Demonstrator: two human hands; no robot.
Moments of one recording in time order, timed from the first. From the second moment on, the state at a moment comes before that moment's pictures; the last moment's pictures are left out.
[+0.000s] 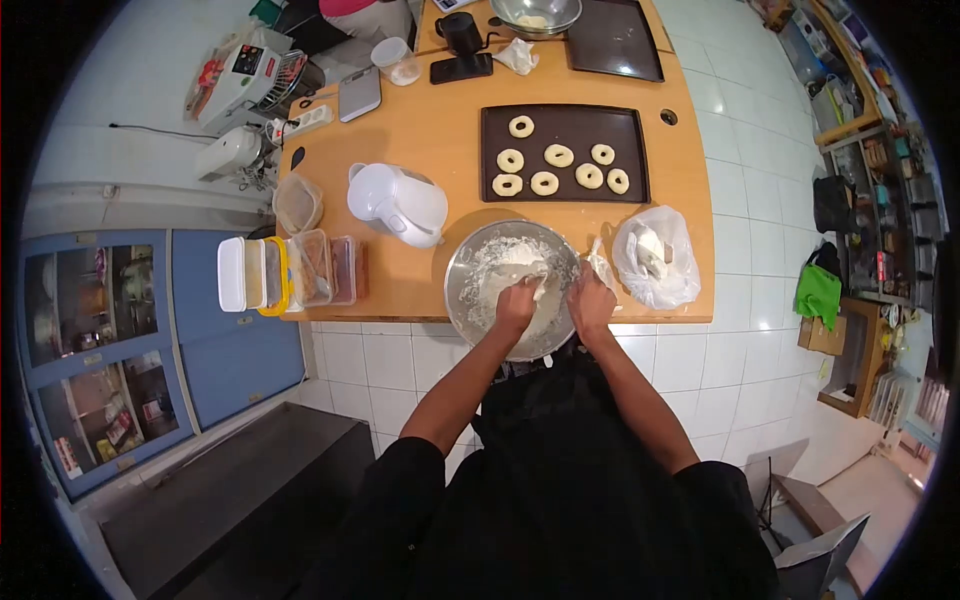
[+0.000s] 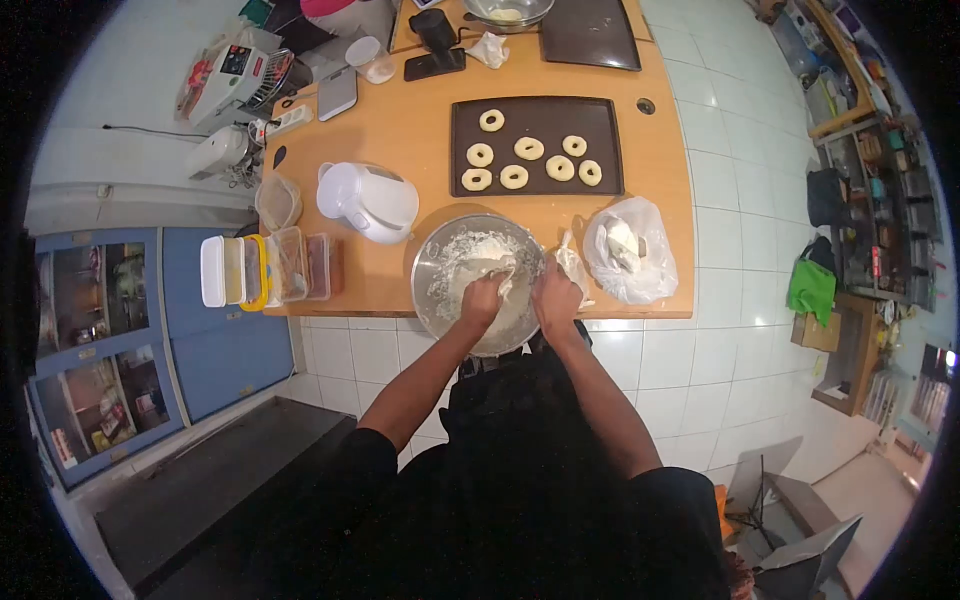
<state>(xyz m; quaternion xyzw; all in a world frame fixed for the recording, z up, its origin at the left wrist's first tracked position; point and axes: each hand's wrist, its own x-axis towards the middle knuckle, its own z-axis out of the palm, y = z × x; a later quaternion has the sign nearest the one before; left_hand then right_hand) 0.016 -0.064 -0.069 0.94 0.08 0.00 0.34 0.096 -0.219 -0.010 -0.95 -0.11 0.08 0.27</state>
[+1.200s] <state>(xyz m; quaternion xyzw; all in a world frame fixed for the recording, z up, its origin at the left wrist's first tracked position) 0.020 -0.099 -0.050 0.92 0.24 -0.21 0.22 0.094 -0.214 -0.022 -0.91 -0.07 0.05 0.41</state>
